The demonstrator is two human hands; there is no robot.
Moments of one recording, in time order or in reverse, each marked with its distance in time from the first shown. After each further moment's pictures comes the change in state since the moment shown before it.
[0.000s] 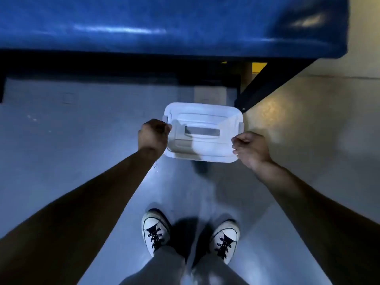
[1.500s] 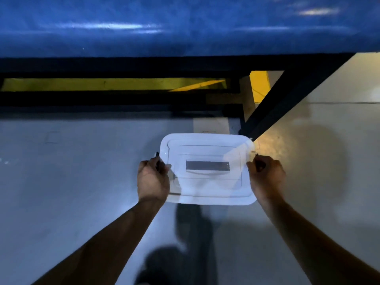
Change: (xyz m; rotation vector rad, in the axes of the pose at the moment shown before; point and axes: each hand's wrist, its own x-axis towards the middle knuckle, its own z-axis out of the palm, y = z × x) left_hand 0.043 -0.076 0.077 -0.031 0.171 0.133; right_hand 0.068 0.056 0.034 -0.322 0.499 -0.269
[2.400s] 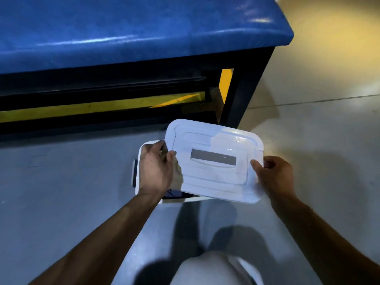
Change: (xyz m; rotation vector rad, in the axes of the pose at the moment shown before) left_hand -0.038 0.090 0.006 -0.021 0.023 0.357; right_hand -0.004 0.054 -0.069 0.347 0.007 0.190
